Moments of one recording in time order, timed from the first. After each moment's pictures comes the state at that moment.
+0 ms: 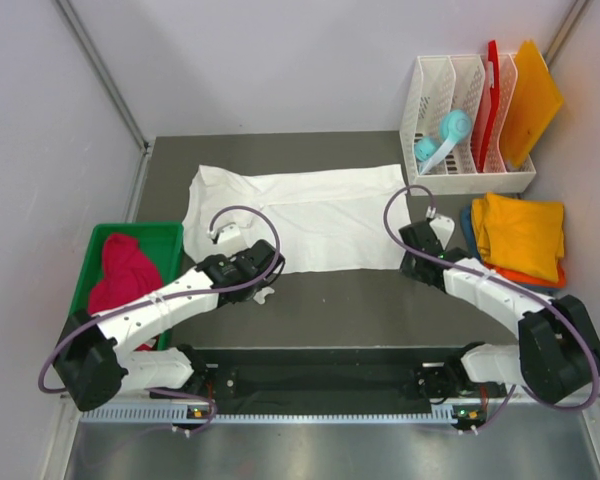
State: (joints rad) left arm -0.82 1.19 0.83 -0.81 -0.62 -1.16; right arm 0.45 1.26 0.65 -0.41 0.42 0.71
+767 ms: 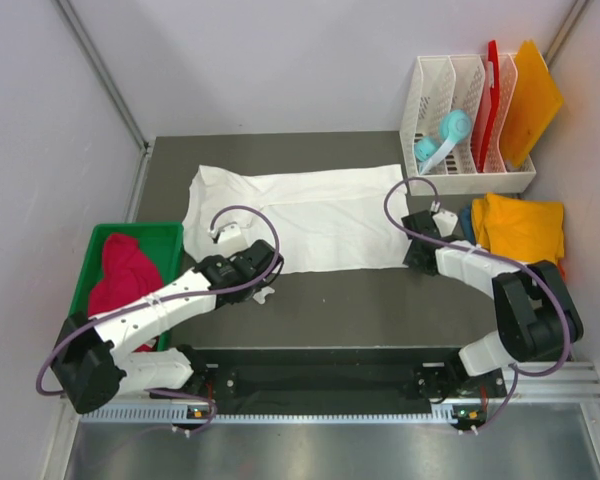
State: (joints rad) left arm -0.82 1.18 0.83 -0.80 -0.60 -1.12; right arm 0.34 1.47 0.72 -0.33 0.44 0.70
